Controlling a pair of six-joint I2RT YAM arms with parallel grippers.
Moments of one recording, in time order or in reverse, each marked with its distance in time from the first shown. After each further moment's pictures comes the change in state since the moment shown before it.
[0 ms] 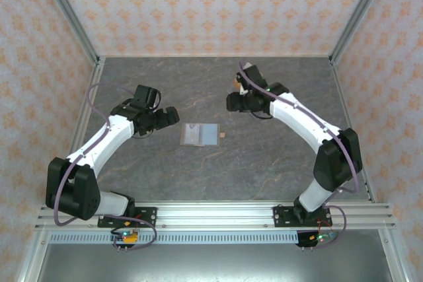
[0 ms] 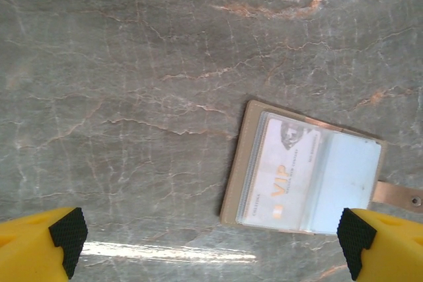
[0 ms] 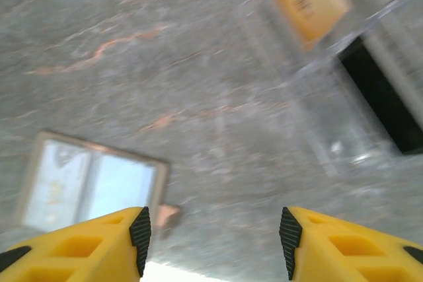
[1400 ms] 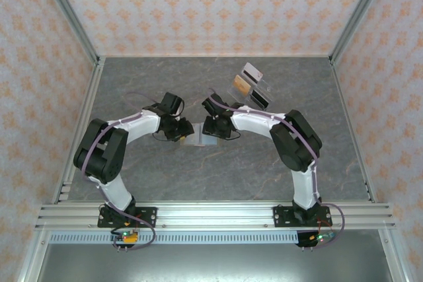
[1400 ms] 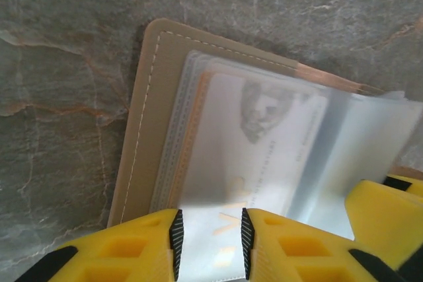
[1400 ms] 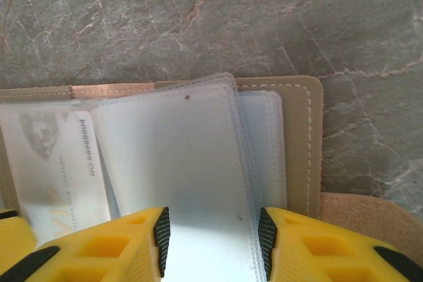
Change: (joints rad) left arm -0.117 0.363 -0.009 0.241 0.220 -0.141; right arm 0.187 0.354 -0.017 0.195 -0.062 0.402
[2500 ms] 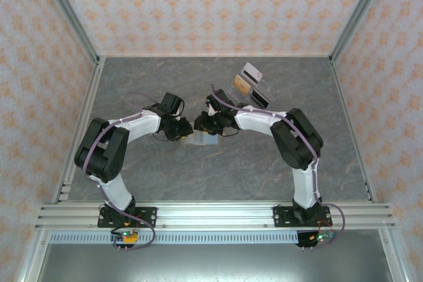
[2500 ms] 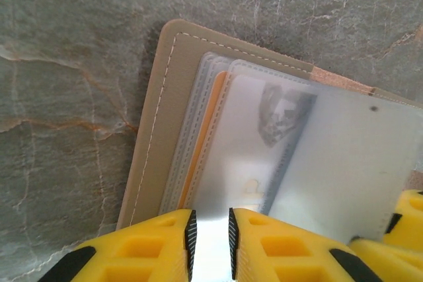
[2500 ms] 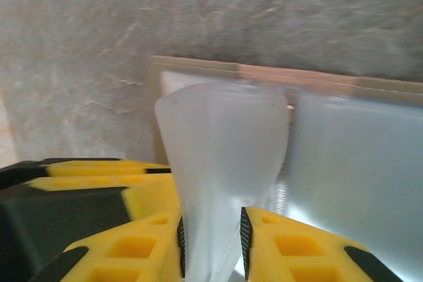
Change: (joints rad) left arm 0.000 0.010 -0.004 0.024 -0.001 0.001; right arm -0.047 0.002 -0.051 0.274 -0.348 -0.011
